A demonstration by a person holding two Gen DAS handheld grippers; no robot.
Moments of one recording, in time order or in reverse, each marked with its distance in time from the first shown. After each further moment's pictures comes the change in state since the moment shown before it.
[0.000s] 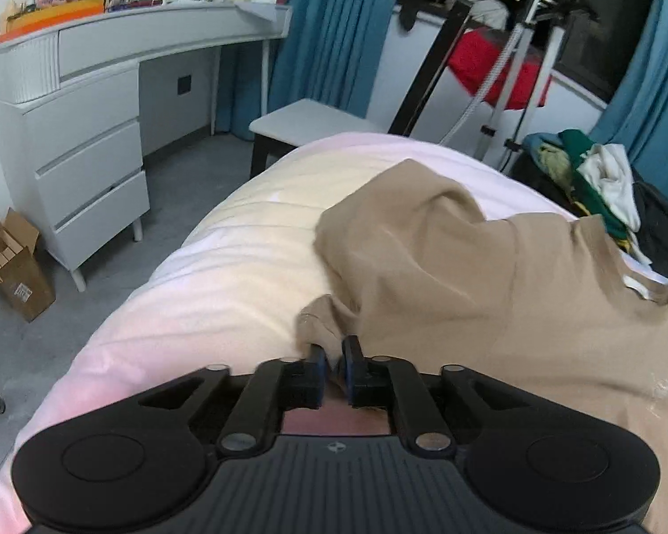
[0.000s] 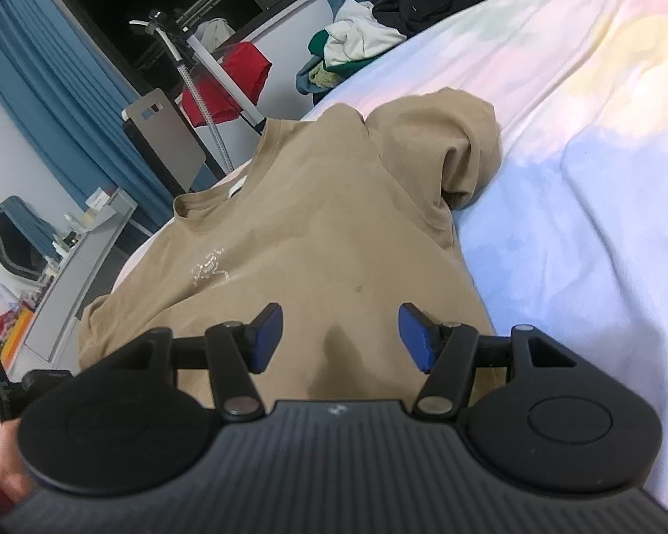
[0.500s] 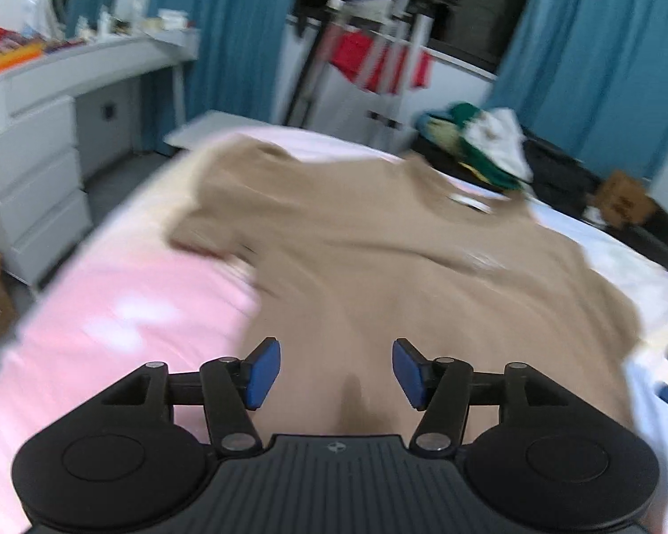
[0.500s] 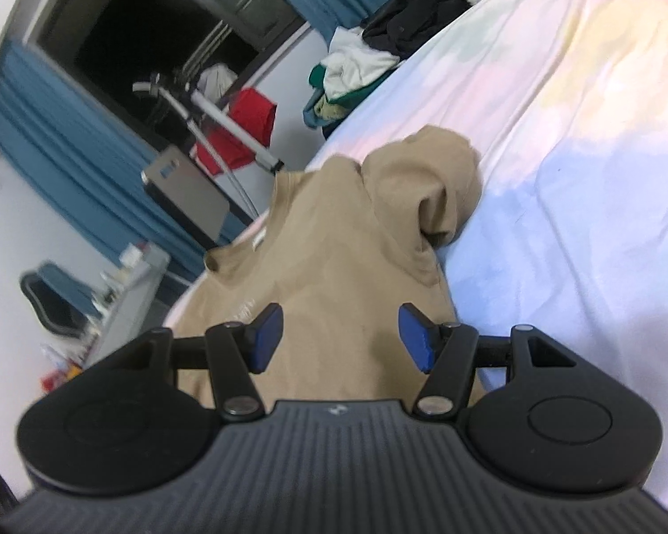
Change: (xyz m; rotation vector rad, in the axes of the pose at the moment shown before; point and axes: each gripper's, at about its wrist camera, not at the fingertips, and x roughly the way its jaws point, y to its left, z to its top) left arm -0.157 -0.081 -0.106 0.150 -0.017 -0.210; right arm -0.040 -0.035 0.025 0.197 -0.076 0.123
